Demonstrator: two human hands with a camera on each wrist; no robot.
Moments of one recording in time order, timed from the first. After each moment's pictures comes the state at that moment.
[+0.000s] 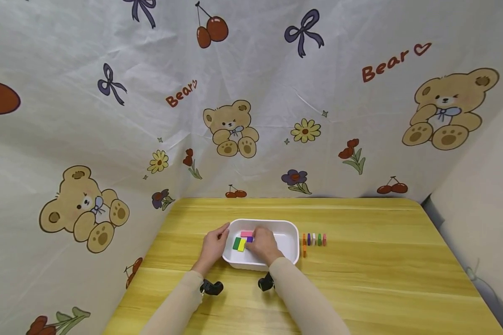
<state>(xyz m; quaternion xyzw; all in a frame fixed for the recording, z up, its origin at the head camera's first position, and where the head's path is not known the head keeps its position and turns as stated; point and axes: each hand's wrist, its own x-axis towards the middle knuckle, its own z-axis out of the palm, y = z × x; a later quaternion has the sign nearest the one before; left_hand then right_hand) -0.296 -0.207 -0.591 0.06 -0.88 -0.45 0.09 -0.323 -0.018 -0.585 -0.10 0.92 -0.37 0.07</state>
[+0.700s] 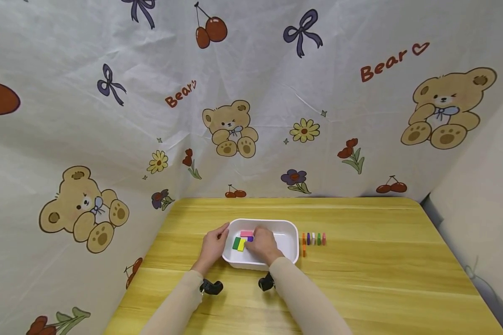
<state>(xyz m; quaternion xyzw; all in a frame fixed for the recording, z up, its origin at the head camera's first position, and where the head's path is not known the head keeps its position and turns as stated) -0.296 -0.206 -0.592 0.06 -0.89 -0.45 0.09 -0.321 -0.017 -0.582 -0.09 0.92 -0.36 0.08</state>
